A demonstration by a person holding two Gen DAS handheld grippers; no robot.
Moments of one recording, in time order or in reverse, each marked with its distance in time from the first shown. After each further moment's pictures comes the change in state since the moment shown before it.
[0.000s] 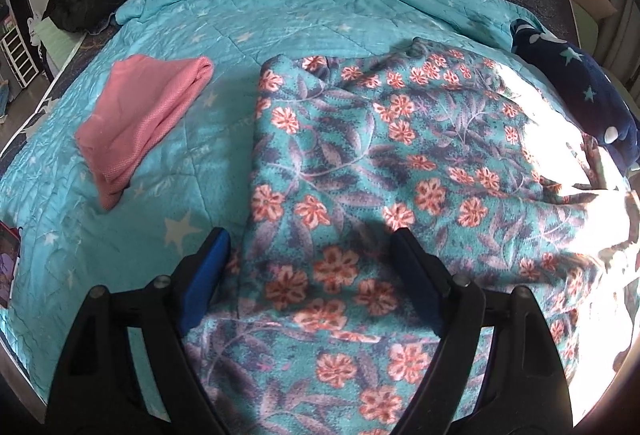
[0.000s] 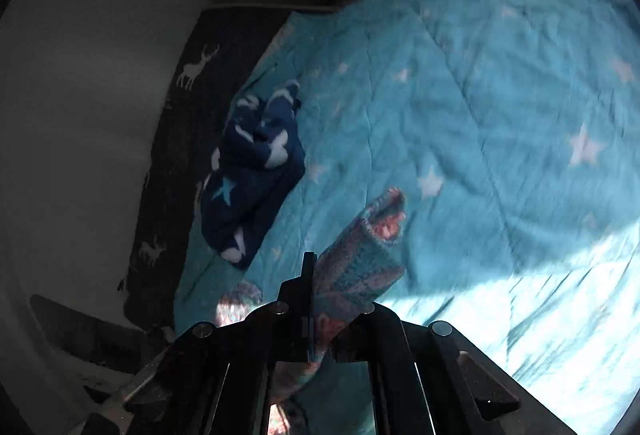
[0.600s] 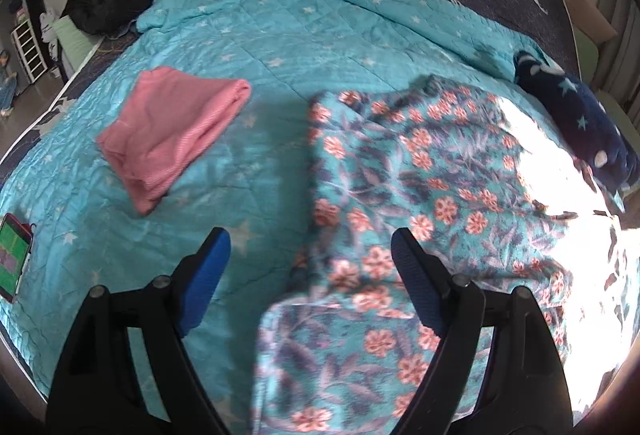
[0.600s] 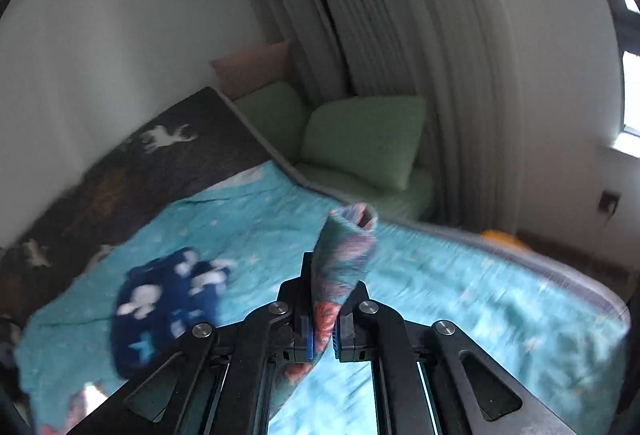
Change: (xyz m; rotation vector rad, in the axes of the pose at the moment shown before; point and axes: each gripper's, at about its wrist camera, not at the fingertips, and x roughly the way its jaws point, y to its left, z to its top) left arm -0.034 0.036 0.002 -0.066 -0.075 0.002; right arm -0.030 0.066 0.132 -0.432 -0.364 -0.434
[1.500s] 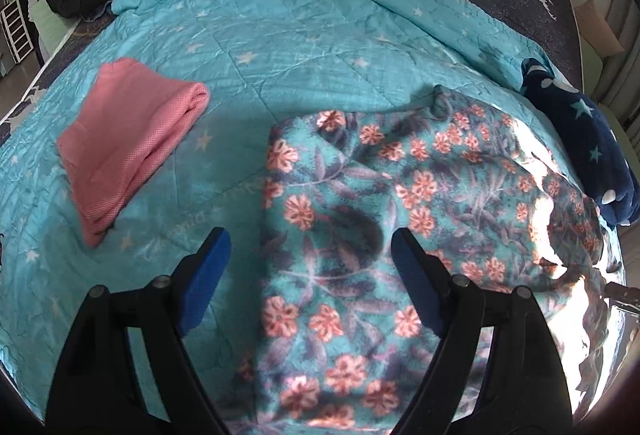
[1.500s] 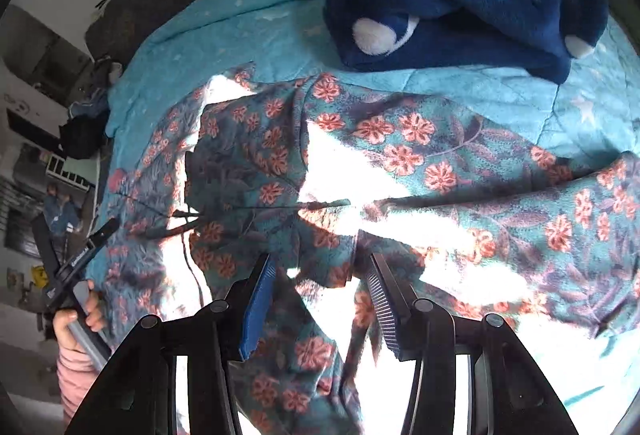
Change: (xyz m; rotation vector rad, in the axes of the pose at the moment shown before) left arm 0.060 -0.018 0.042 -0.024 0.084 -0.056; right arm 0.038 0.250 -0.228 -0.420 0.920 0.608
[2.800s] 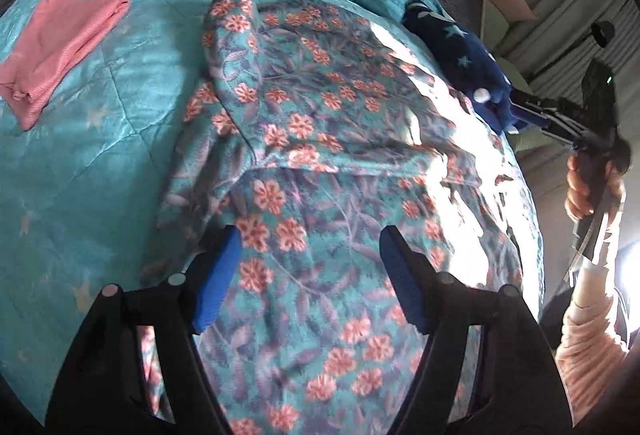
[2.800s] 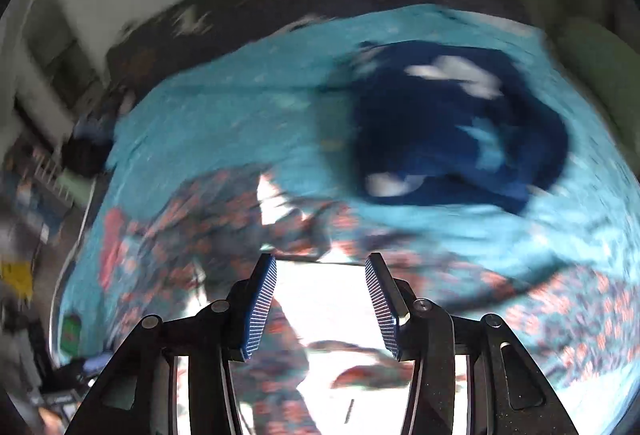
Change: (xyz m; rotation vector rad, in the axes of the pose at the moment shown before) left arm -0.073 -0.012 -0.093 0.044 0.171 -0.393; right arm -0.052 0.085 0.020 -0.301 -0.169 -0.100
